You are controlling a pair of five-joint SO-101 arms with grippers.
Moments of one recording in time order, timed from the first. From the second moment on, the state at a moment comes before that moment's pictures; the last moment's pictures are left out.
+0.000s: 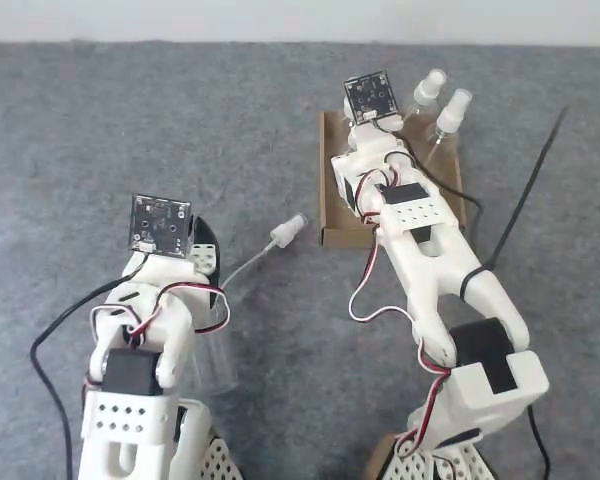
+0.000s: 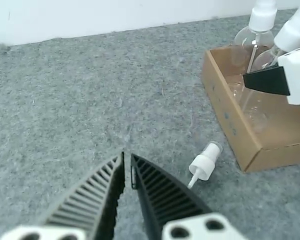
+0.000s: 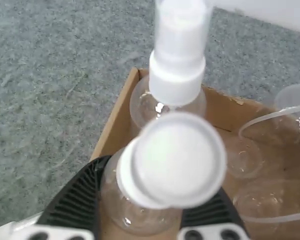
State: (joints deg) left arm -0.5 -75.6 73.3 47.7 1.1; right arm -17.3 7.1 22.1 19.0 4.3
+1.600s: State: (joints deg) left arm -0.5 -75.6 73.3 47.7 1.1; right arm -17.8 7.1 19.0 24.3 4.3
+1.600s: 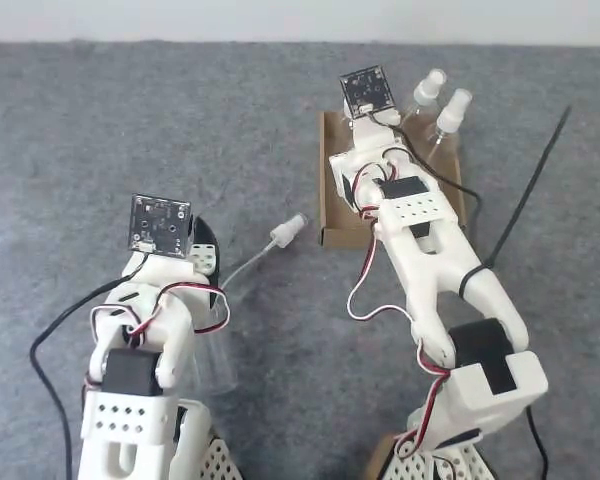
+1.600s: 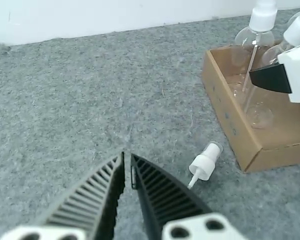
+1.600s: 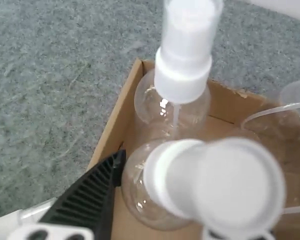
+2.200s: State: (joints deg) left arm -0.4 -75.6 73.3 47.7 1.1; right arm -17.8 7.2 18.2 24.4 2.2
